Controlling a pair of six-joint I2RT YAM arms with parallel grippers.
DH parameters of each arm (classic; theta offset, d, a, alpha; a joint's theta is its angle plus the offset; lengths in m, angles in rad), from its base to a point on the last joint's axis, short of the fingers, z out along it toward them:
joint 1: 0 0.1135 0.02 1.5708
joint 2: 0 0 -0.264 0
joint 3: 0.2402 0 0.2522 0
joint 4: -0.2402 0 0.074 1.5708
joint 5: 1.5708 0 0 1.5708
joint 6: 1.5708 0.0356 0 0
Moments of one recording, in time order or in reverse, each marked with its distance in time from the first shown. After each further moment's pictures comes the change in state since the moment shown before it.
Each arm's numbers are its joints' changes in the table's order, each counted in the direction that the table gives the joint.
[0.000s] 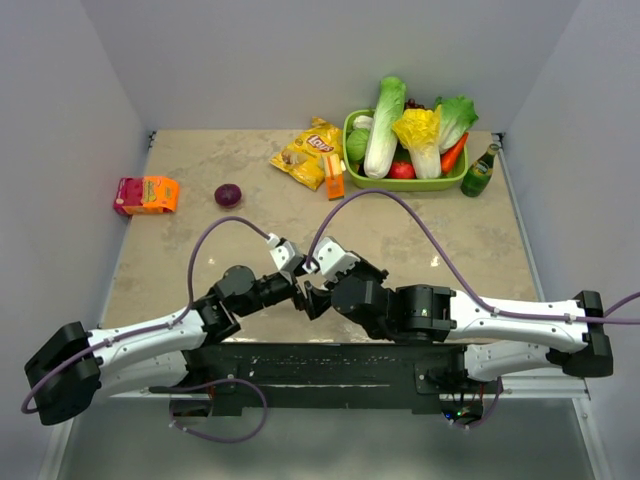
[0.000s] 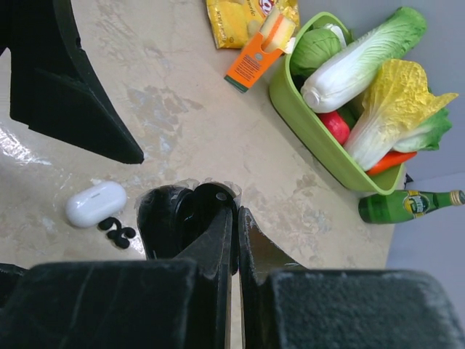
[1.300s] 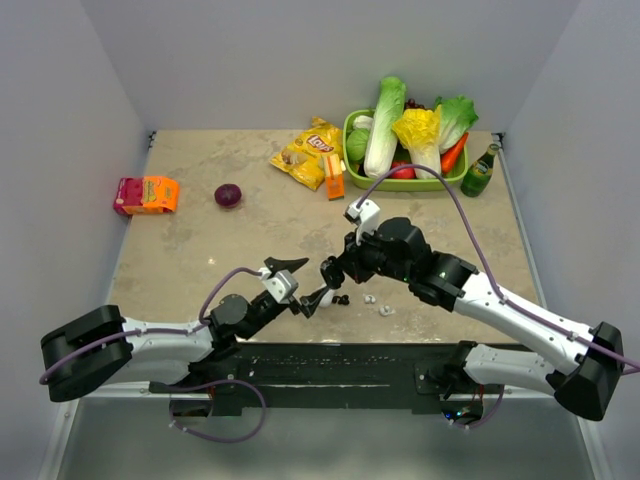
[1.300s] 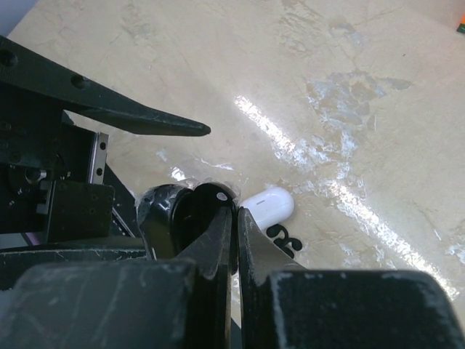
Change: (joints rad) left arm -0.133 -0.142 -0.222 0.514 -0.375 0.355; right arm -0.541 0.093 -0.179 0.224 -1.037 0.341
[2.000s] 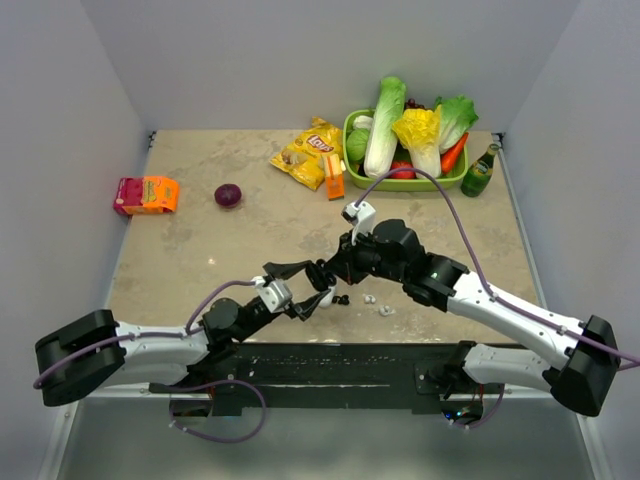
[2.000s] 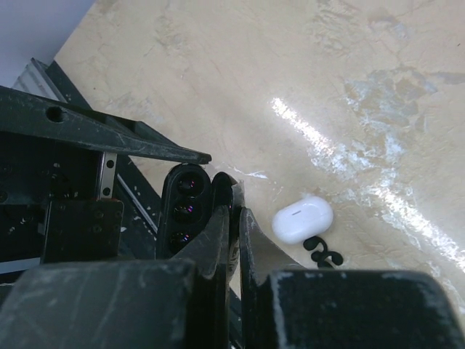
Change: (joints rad) left arm 0.002 0.054 -0.041 0.066 0.096 0.071; right arm -0.001 -0.037 -0.053 0.119 -0.066 0.126
